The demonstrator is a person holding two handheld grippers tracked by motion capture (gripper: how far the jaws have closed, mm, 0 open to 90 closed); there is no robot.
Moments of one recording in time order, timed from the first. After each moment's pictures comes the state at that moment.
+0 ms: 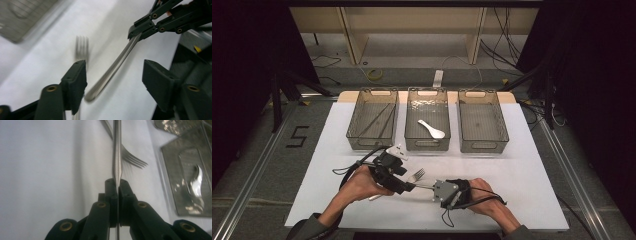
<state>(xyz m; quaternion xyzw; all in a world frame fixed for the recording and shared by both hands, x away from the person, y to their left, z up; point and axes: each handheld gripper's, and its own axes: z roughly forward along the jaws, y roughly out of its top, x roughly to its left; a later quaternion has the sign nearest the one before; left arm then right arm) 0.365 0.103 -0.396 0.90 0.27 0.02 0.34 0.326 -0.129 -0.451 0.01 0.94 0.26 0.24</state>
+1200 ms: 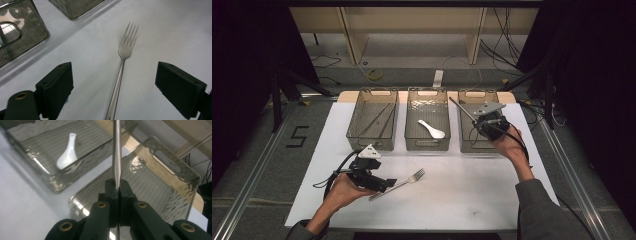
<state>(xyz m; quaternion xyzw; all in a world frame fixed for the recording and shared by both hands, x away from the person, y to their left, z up) 0.365 0.159 -0.430 0.85 0.37 0.07 0.36 0.473 -0.224 -0.374 0.33 0.85 0.28 0.29</state>
